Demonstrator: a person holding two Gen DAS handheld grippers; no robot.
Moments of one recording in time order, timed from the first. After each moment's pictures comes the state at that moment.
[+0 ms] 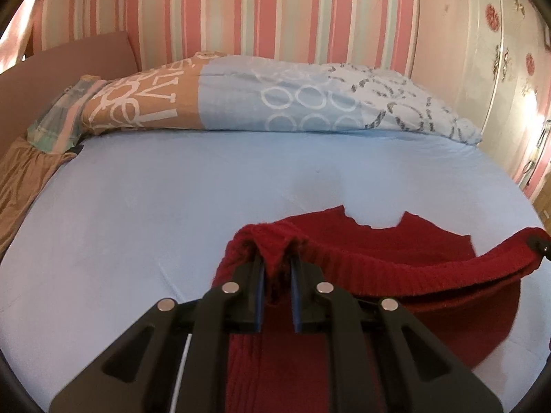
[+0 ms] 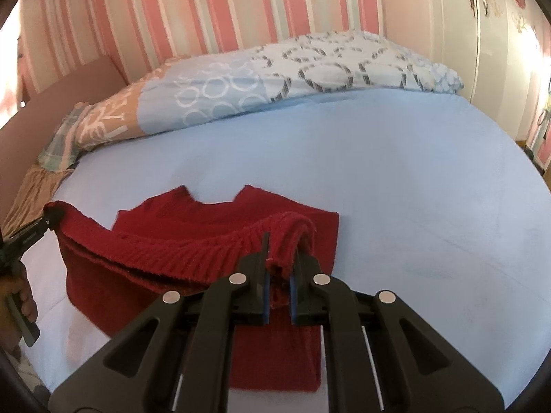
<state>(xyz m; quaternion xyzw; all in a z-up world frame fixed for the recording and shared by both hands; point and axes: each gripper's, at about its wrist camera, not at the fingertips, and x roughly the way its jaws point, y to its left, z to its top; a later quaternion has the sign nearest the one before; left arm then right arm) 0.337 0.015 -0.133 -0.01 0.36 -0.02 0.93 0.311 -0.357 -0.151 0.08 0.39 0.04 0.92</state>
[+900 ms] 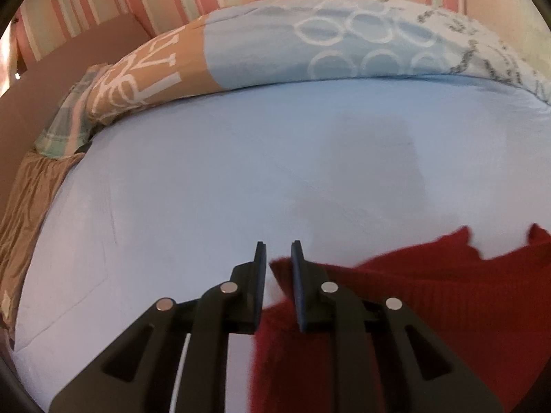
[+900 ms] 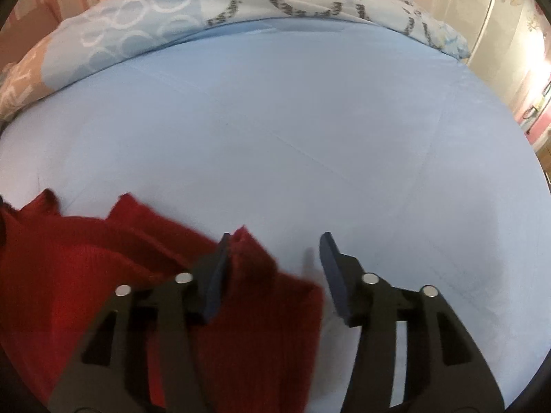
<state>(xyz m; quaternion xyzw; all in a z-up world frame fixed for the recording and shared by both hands) 0.514 0.020 -0.235 0.07 0.45 0.09 0.89 0.495 -0.370 -0.254 0.01 0.50 -0.06 0.86</state>
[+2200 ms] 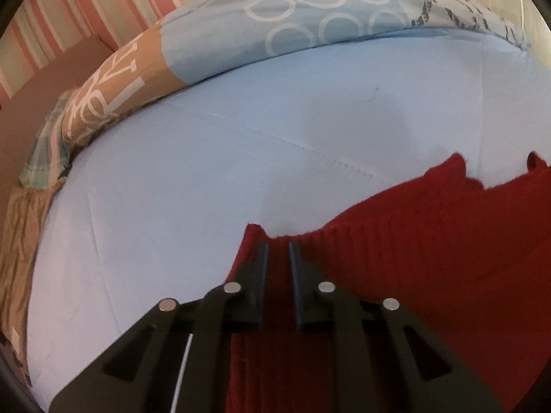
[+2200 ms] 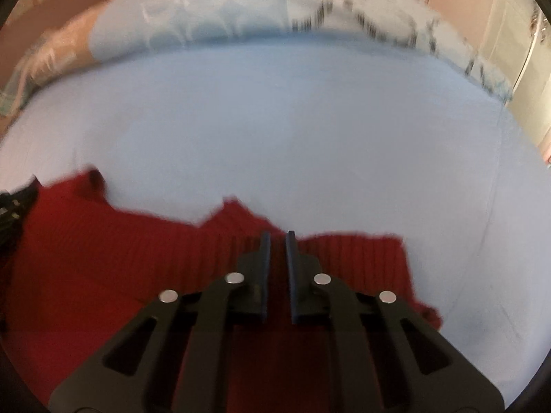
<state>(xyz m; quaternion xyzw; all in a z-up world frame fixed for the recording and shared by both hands) 0.496 0.002 -0.272 0.15 0.46 0.03 0.88 0.508 -0.284 -0.264 -0.04 0.48 0.03 0.87</state>
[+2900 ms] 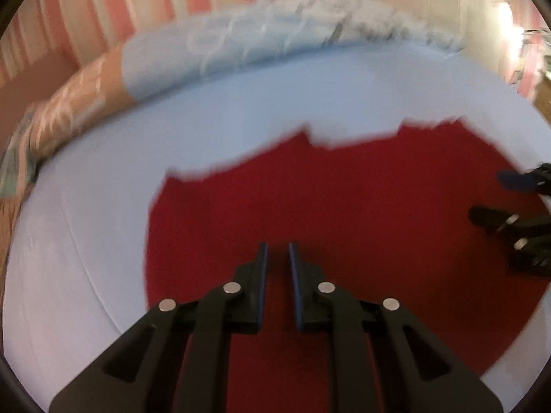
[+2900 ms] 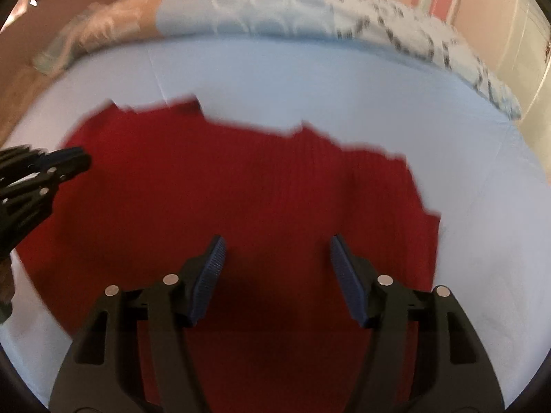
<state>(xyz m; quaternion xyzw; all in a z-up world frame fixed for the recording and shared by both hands) 0.396 -0.042 -0.248 0.11 0.45 -0.08 0.88 0.397 -0.252 -0.246 -0.07 0.48 0.07 0.87</state>
